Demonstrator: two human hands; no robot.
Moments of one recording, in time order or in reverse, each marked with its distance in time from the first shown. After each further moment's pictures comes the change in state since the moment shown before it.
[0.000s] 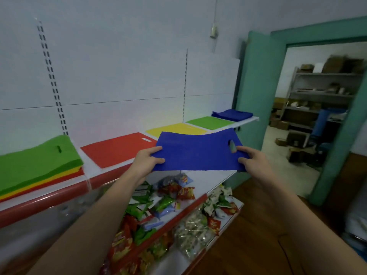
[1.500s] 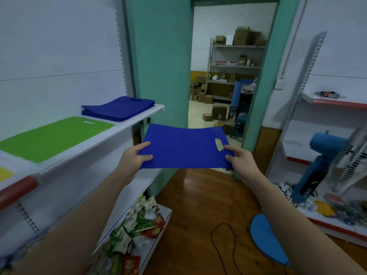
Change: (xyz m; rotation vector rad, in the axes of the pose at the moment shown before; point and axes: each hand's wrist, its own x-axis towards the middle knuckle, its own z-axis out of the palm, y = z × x) left_hand 0.419 -0.021 0.573 -0.105 -0.389 0.006; right_hand 0.406 0.255 -0.367 -0.042 0.332 0.239
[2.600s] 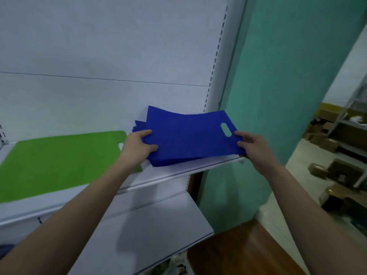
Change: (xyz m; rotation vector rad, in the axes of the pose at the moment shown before) left_hand 0.276 0.051 -0.098 0.338 0.808 0.008; right_hand 0.463 -0.129 0.273 0.065 -0.573 -0.327
